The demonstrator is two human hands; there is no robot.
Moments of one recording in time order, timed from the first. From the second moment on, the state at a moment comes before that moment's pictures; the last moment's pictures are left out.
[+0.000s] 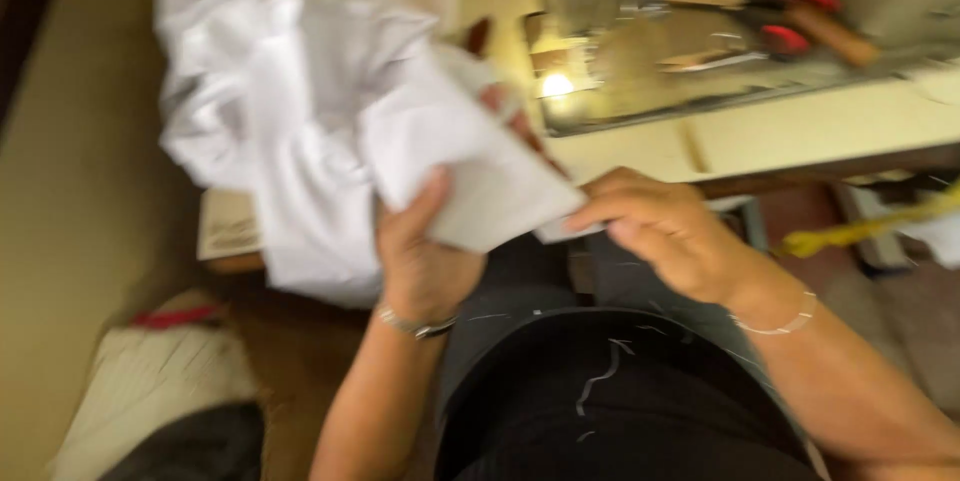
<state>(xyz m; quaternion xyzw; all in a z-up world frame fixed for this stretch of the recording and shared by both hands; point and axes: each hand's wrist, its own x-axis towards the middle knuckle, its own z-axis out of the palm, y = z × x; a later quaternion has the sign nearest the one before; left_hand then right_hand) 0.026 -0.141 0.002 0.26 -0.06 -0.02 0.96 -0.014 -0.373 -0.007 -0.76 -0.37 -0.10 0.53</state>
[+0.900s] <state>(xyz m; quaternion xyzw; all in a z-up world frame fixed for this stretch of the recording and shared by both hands) 0.010 -0.146 0.015 0.31 0.07 -0.03 0.95 -0.085 -0.358 -0.030 -0.93 -0.05 -0.03 0.37</state>
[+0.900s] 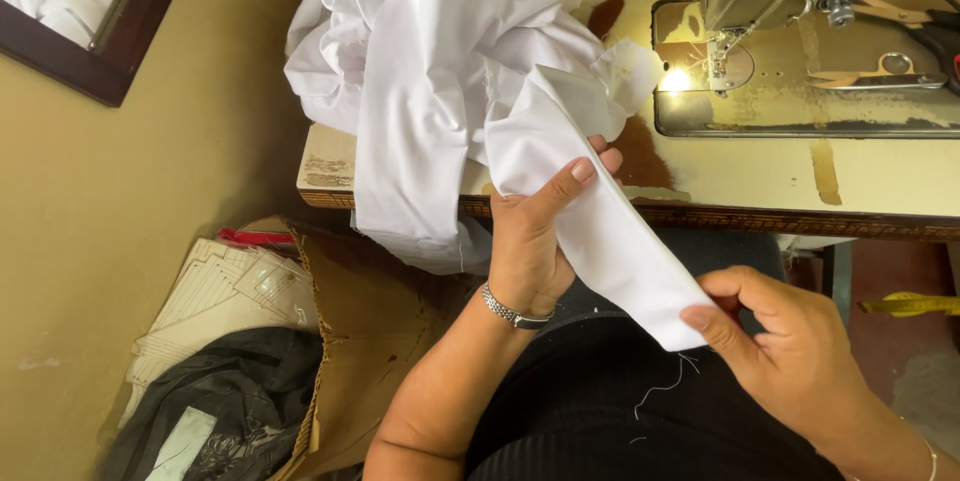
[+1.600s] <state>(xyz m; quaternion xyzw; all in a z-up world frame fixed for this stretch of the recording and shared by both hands) 0.142 -0.104 -0.015 0.58 -0.20 0.09 0.79 -0.045 -0.341 -0.092 -0.90 0.02 -0.10 0.43</state>
